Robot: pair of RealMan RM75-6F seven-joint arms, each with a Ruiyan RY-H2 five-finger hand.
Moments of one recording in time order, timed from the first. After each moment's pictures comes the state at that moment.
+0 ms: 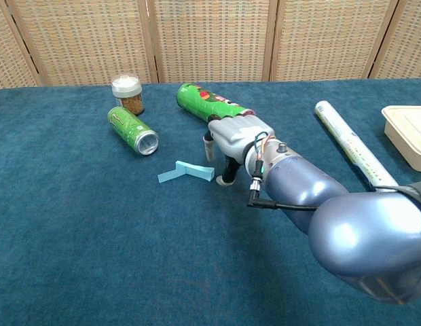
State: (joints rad) left arm -0.08 -1.09 -0.11 -1.74 1.27 1.39 0.03; right arm 0.96 -2.06 0.37 -1.16 -0.80 1.06 -0.82
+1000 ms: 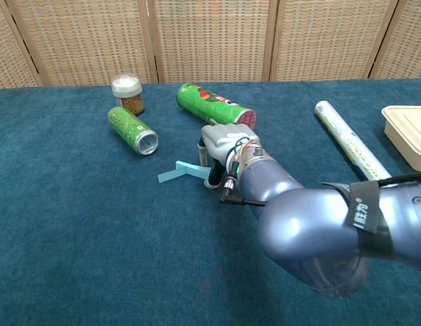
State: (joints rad) left arm -0.09 -1.08 -0.11 -1.72 1.27 1.37 0.00; right arm 1.05 -2.18 0.47 -0.97 -0.71 1.02 -0.80
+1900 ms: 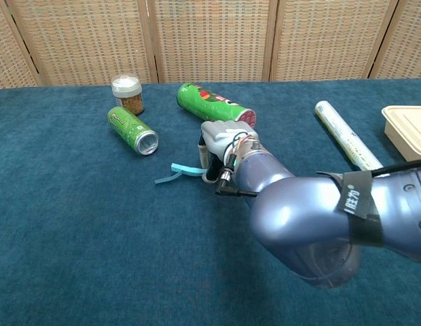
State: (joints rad) left arm -0.09 -1.08 -0.10 -1.72 1.27 1.38 0.00; right arm 1.07 -2.18 0.50 -0.97 -0.67 1.01 -0.80
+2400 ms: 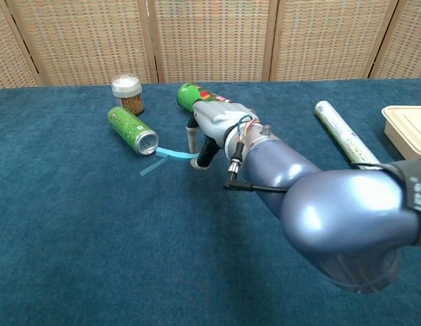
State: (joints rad) left arm -0.11 -1.09 -0.09 -1.73 1.30 1.36 0.04; right arm 1.00 -2.07 0.46 -1.23 -0.77 1.09 -0.74
